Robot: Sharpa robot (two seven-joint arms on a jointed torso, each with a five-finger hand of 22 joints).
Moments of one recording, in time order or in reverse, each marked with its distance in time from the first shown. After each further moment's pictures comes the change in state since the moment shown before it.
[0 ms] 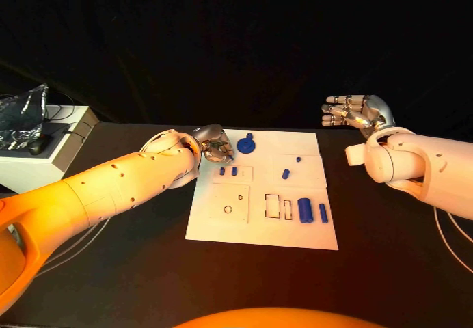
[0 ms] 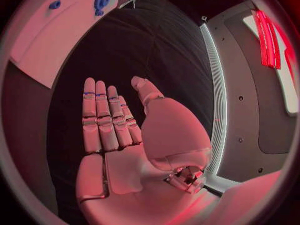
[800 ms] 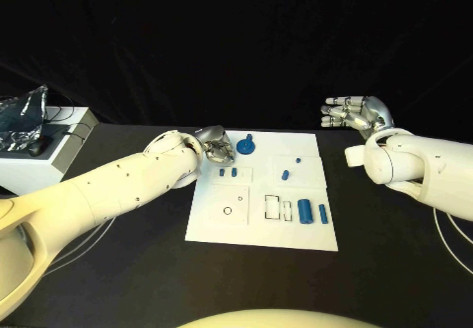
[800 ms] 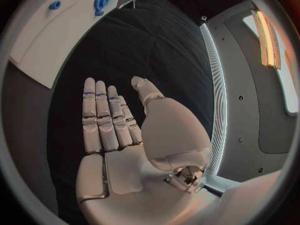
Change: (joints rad) left arm 0.001 0.029 0.001 -0.034 0.000 0.009 -0.011; left_hand 0.008 0.005 -0.018 0.004 -0.002 -0.004 0.003 -0.003 0.000 -0.005 0.005 0.000 0.000 0.004 0.004 0.000 0.006 0.000 0.000 0.000 0.000 0.000; right arm 0.000 0.001 0.000 0.001 0.000 0.000 0.000; right_hand 0.000 0.000 0.000 0.000 0.000 0.000 0.000 0.000 0.000 0.000 0.000 0.000 0.000 0.000 0.000 0.000 0.000 0.000 0.000 0.000 0.000 0.000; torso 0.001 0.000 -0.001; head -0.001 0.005
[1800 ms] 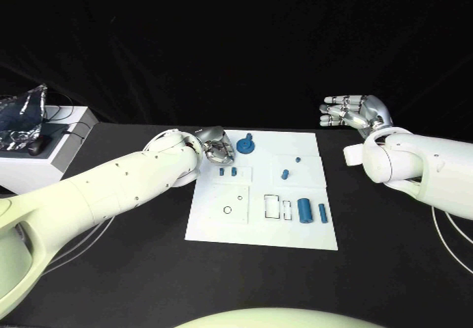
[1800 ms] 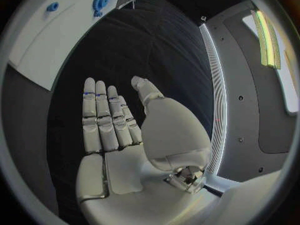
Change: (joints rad) left arm 0.002 -0.003 0.003 0.010 -0.004 0.040 -0.024; left_hand 0.007 0.000 -0.020 -0.015 0.000 -0.069 -0.002 0.008 -0.002 -0.005 -0.003 0.012 0.002 0.000 0.000 0.009 0.013 -0.007 0.000 0.000 0.007 0.000; right arm 0.000 0.002 0.000 0.002 0.001 0.001 0.000; right_hand 0.000 0.000 0.000 0.000 0.000 0.000 0.000 0.000 0.000 0.000 0.000 0.000 0.000 0.000 0.000 0.000 0.000 0.000 0.000 0.000 0.000 0.000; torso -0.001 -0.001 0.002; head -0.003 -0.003
